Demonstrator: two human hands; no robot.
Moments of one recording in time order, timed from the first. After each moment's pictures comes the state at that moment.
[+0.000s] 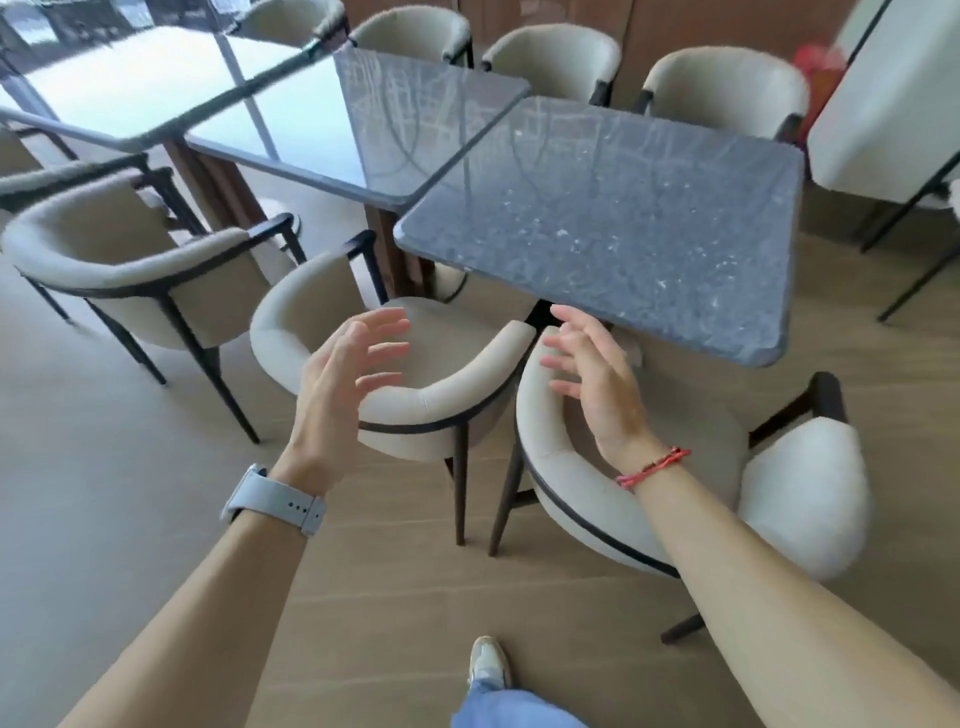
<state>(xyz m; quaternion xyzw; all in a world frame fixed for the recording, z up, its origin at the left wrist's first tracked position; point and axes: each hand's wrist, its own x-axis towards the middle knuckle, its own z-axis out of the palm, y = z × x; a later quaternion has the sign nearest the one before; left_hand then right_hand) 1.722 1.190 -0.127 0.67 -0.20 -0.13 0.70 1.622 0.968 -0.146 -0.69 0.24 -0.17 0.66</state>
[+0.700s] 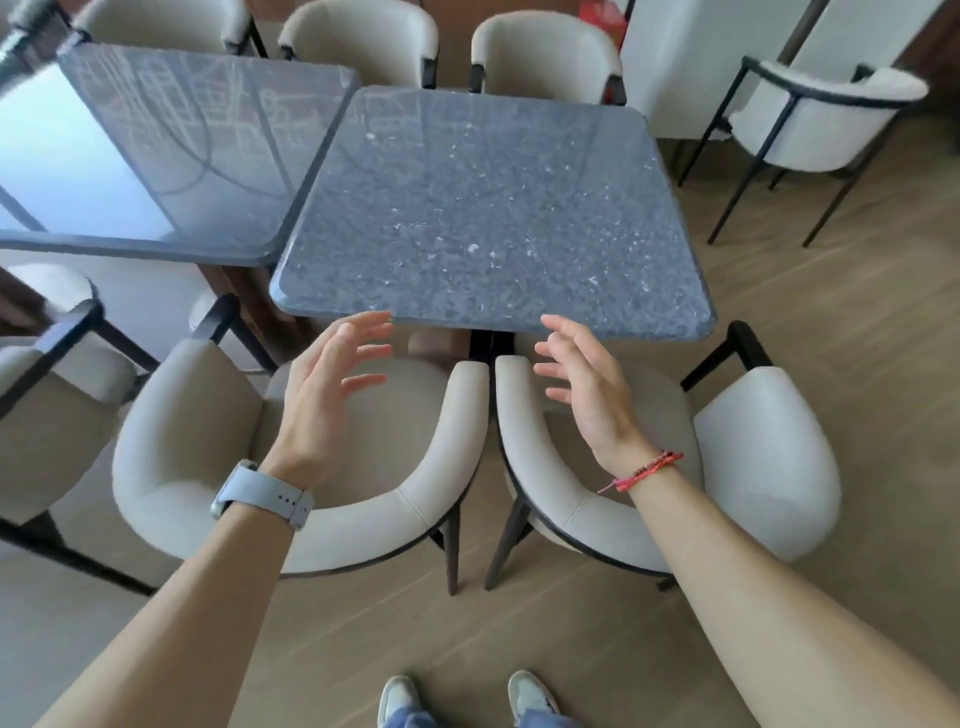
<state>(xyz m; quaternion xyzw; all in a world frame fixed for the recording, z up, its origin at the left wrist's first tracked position) 1.961 1.107 -0.171 0.63 -0.30 -0.29 0.66 1.761 0.950 -0.167 -0.66 0.41 -0.26 0.58</state>
